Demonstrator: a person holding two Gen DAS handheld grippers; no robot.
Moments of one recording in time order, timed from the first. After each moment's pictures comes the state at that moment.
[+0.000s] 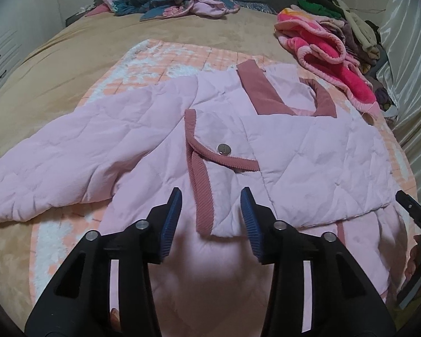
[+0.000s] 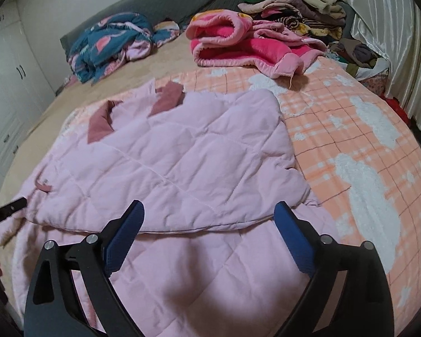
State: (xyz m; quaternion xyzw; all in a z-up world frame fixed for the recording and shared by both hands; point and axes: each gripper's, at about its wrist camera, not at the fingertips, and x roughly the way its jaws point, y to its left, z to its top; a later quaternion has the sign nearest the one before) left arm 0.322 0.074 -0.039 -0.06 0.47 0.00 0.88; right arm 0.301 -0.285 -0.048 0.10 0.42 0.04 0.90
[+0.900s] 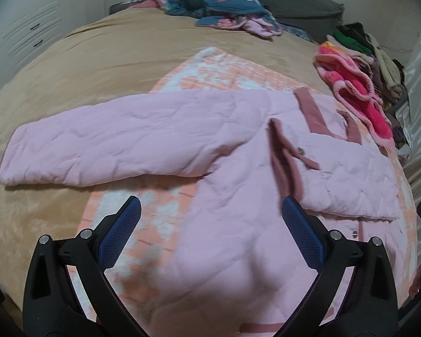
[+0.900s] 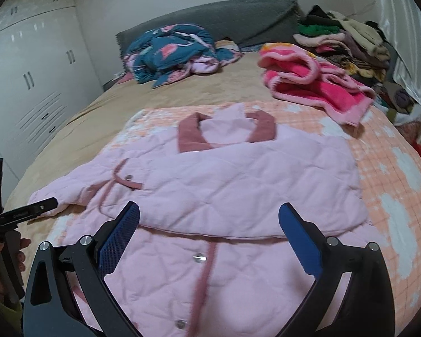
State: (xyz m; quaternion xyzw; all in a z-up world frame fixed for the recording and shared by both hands) left arm 0.256 0.175 -0.023 -0.13 0.44 0.08 0.88; right arm 0.262 -0.157 0.018 0.05 0.36 0.15 0.92
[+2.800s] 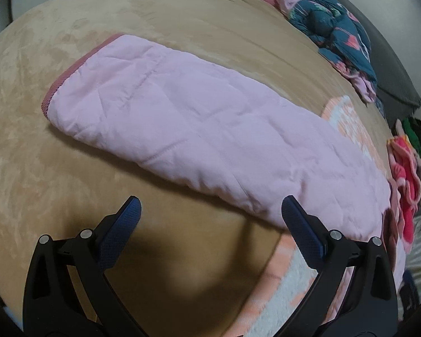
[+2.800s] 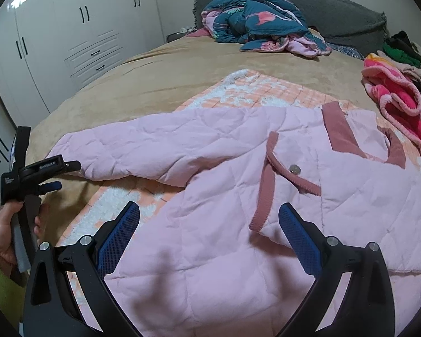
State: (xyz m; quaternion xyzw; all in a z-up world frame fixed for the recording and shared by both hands) left arm 0.204 0.407 -0.105 -0.33 0.42 0.22 0.81; right arm 0.275 0.076 -0.023 -0.06 0.40 0.29 0.87
